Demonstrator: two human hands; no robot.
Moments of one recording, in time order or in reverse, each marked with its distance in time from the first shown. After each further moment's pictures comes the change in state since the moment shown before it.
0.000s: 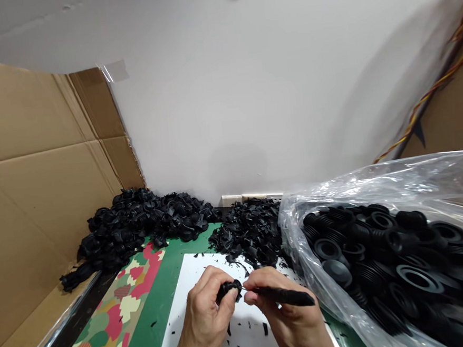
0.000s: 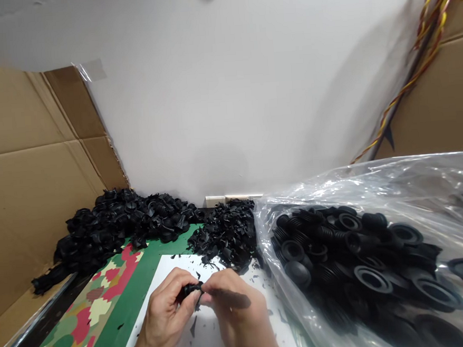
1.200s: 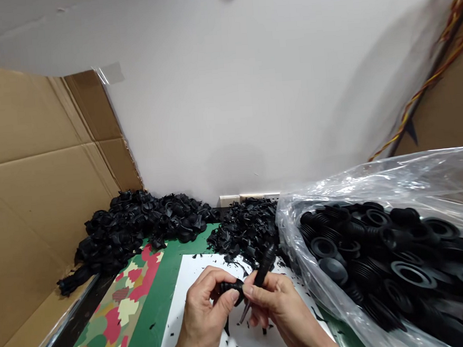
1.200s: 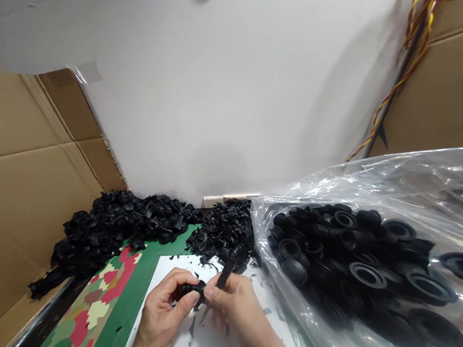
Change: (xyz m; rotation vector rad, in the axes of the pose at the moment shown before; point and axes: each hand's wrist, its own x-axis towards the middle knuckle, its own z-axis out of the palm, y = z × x) left_hand 0.004 -0.001 0.001 -0.319 0.047 -0.139; right_hand 0.006 0.006 0.008 0.717 -0.043 0.892
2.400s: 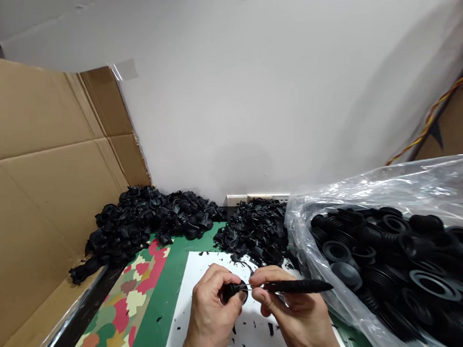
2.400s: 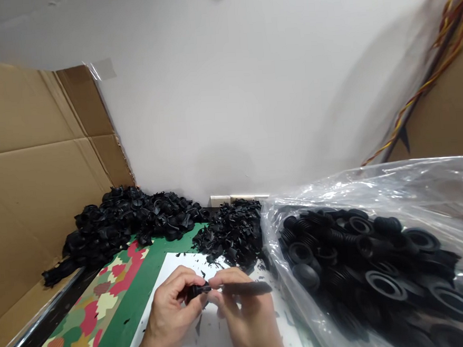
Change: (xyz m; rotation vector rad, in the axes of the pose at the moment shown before) left_hand -0.005 -0.004 0.006 0.119 0.073 -0.018; right_hand -0.009 0.009 0.002 -0.266 0.140 -0.631
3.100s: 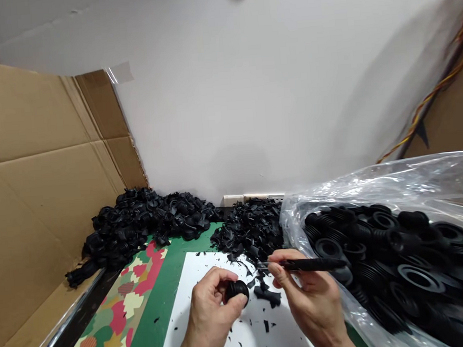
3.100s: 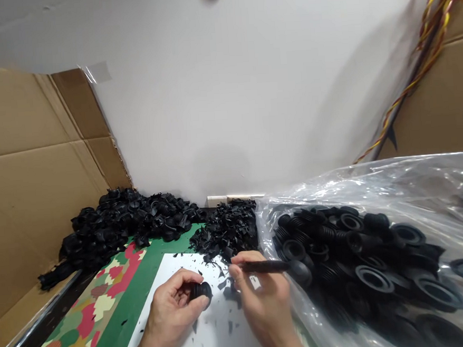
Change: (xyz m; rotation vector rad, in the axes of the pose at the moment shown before) left_hand -0.002 0.001 0.006 -0.245 -0.042 -0.251; right_hand 0.023 0.006 -0.034 -0.462 0.140 -0.276
